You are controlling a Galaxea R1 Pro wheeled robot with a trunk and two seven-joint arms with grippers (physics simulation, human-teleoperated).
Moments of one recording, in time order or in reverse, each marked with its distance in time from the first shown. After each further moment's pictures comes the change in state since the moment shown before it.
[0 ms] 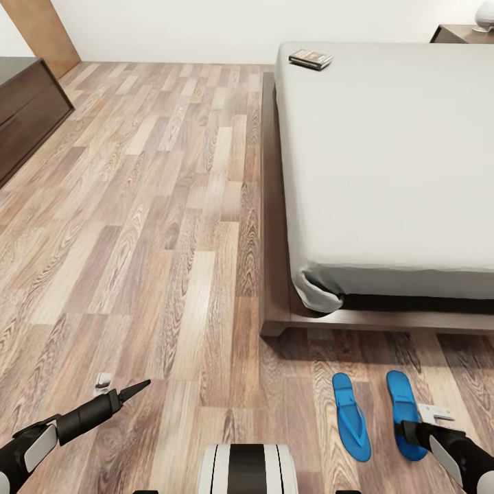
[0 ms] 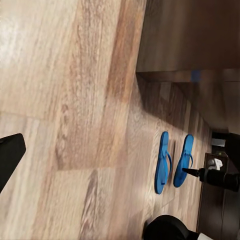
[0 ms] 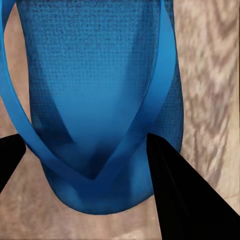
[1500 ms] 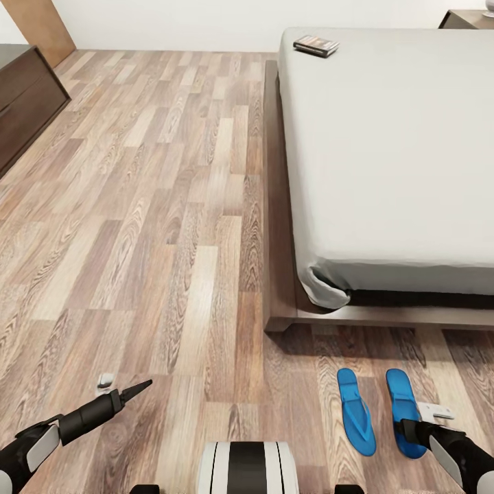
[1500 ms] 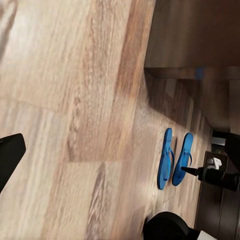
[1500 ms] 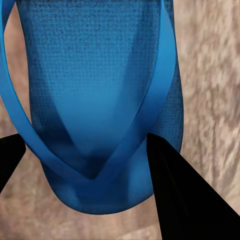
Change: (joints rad) left arm 0.000 -0.008 -0.001 0.000 0.000 0.000 0.002; right arm 0.000 0.000 0.002 0.000 0.001 -0.022 0.000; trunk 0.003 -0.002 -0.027
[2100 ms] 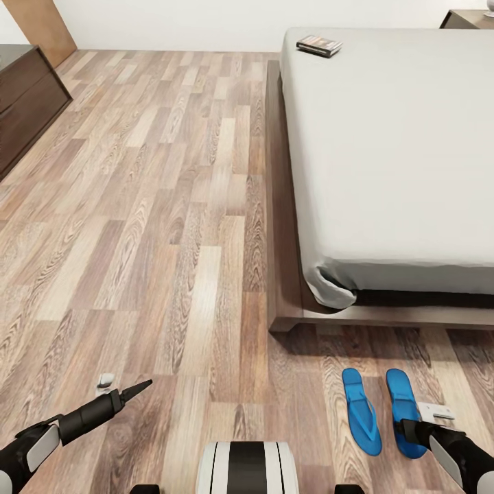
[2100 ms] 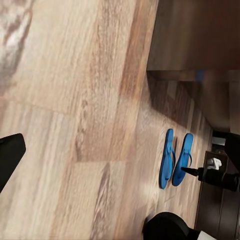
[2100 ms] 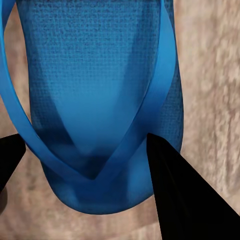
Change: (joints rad) left arm 0.000 0.000 0.001 0.000 0.001 0.000 0.000; right arm 0.000 0.000 0.000 0.000 0.000 0.000 0.000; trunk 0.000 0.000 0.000
